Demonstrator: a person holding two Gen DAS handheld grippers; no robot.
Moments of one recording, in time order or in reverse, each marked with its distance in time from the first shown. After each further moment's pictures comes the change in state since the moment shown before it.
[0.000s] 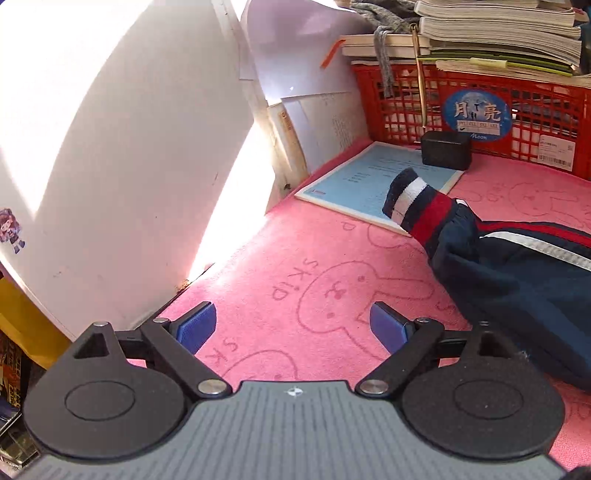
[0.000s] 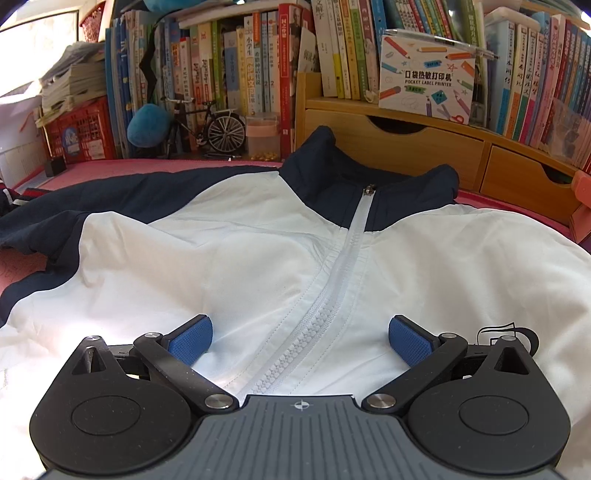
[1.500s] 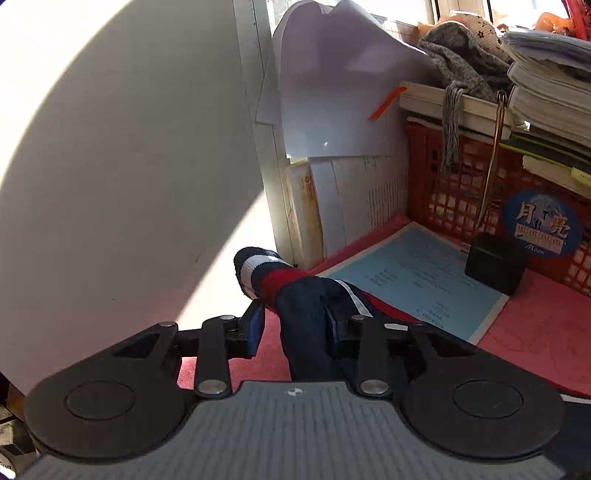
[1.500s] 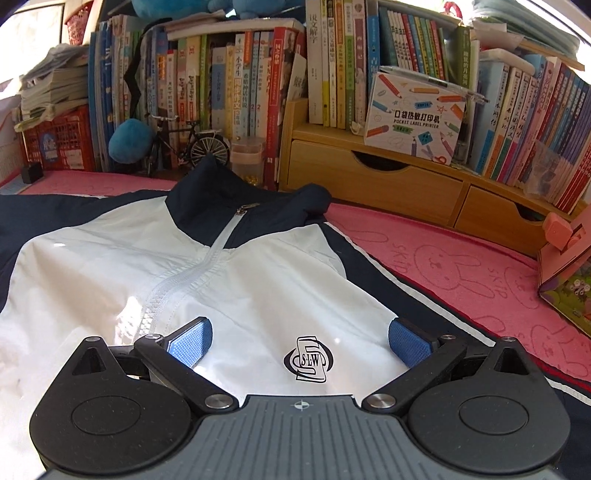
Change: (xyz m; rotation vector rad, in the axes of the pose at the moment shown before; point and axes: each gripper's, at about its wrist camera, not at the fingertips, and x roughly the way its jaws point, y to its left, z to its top) left arm 0.075 0.002 0.077 -0.194 -0.050 0.036; right arm -0.008 0.020 0.036 -0.013 0.016 -0.125
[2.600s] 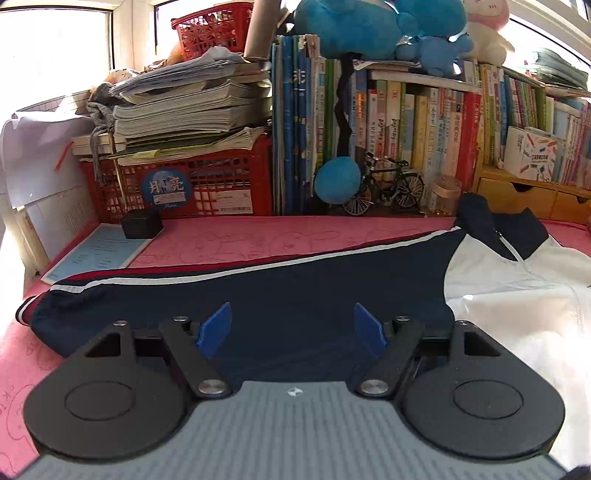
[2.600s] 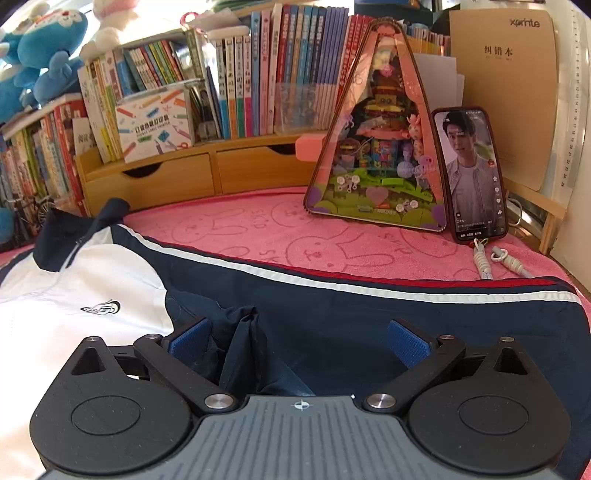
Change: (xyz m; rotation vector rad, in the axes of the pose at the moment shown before) left arm -0.233 -0.096 -0.119 0.426 -0.108 -0.785; right arm -0.092 -0.179 -0.115 0.390 -0.109 -0.227
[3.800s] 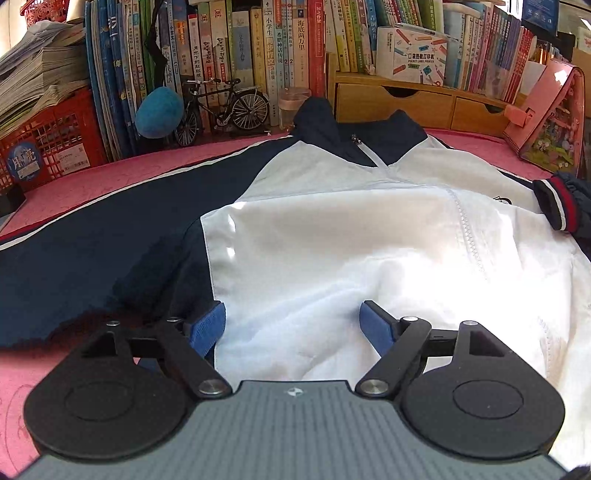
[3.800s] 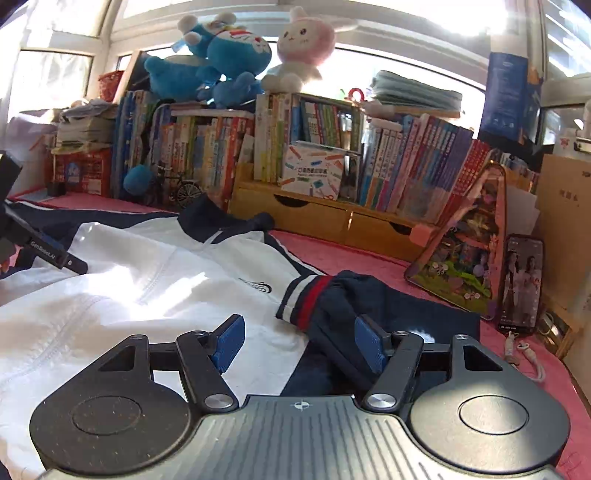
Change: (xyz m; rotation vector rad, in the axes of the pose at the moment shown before) left arm 0.031 -0.153 -0.044 0.128 0.158 -0.198; right arm -0.121 0.056 -0.035 -0.323 -0.186 0.148
